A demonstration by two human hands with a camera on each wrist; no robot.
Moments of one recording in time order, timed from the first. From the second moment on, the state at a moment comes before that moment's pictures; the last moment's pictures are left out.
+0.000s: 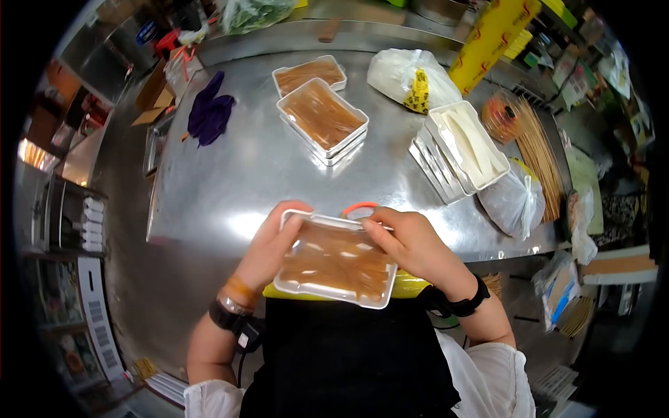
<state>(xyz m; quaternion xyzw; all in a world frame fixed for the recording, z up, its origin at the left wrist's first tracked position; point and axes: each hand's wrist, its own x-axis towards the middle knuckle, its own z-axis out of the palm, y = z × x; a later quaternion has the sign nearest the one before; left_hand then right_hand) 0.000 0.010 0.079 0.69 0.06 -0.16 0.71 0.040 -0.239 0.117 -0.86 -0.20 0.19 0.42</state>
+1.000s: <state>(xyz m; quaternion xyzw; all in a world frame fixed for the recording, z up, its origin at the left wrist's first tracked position) -0.027 0.031 0.035 0.55 0.02 -0.14 0.82 0.070 -0.303 0.107 -0.67 0.06 0.29 0.68</state>
